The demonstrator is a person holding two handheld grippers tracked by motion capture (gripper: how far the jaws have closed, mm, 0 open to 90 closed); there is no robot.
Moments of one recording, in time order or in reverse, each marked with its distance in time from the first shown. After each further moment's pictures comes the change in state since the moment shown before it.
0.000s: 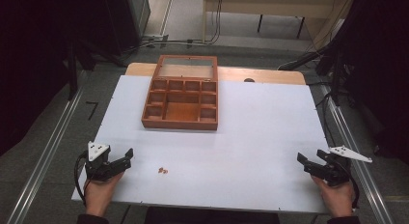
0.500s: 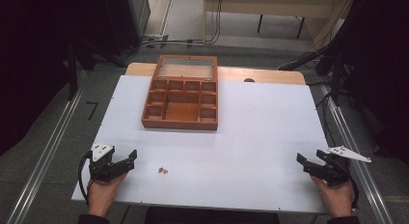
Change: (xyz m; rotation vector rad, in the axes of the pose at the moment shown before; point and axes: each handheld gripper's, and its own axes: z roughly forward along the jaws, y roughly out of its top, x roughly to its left) left arm -0.008 -0.002 0.004 0.016 -0.034 0.011; right arm 0.001 0.000 0.001 0.005 -0.001 -0.006
